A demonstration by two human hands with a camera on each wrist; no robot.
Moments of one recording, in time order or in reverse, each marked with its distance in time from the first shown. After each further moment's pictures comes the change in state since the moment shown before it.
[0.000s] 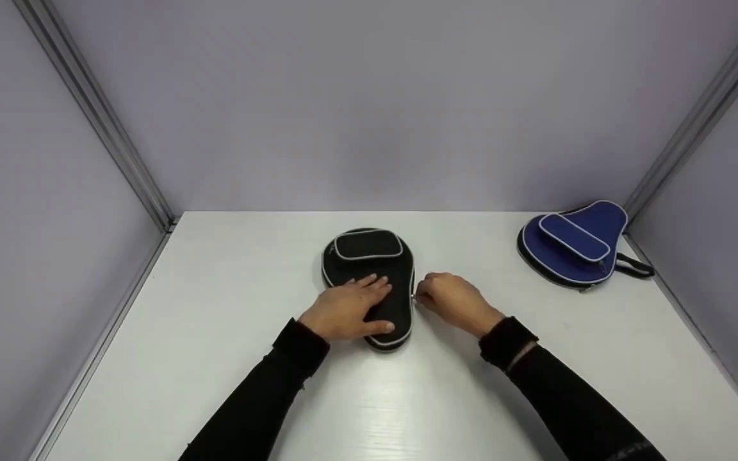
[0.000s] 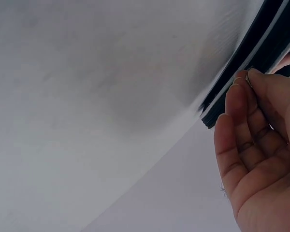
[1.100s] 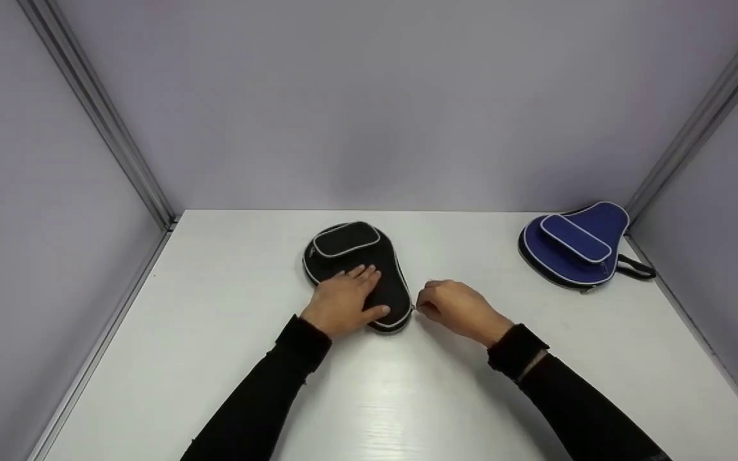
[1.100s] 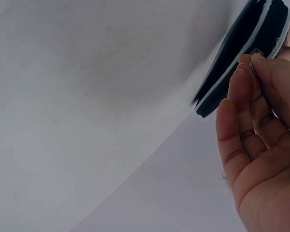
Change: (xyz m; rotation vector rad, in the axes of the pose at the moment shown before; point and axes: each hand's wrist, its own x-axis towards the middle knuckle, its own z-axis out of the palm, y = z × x) left_hand 0.007 -0.005 0.003 0.119 0.075 -0.139; right_hand -0.015 -0.010 -0.009 0.010 -0.021 -0.088
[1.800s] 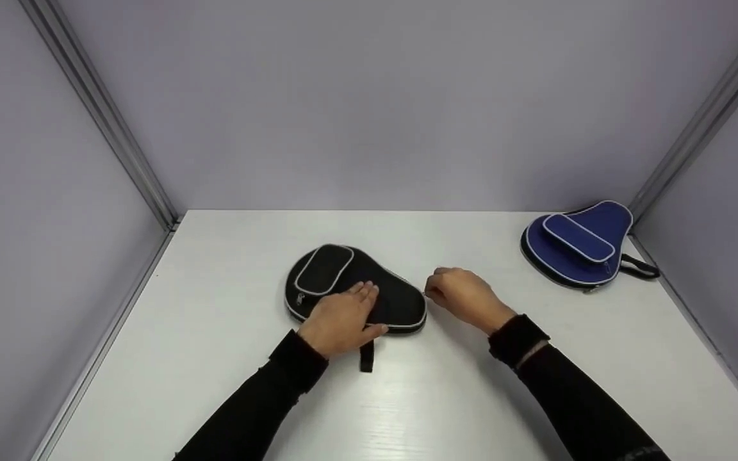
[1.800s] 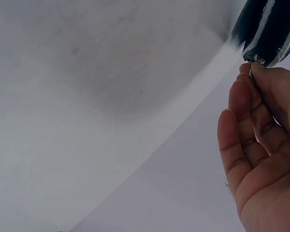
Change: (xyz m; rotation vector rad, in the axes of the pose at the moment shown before) left_hand -0.028 0.013 0.002 0.147 -0.017 0.033; right_hand 0.010 0.018 -0.004 -0.002 0.026 0.112
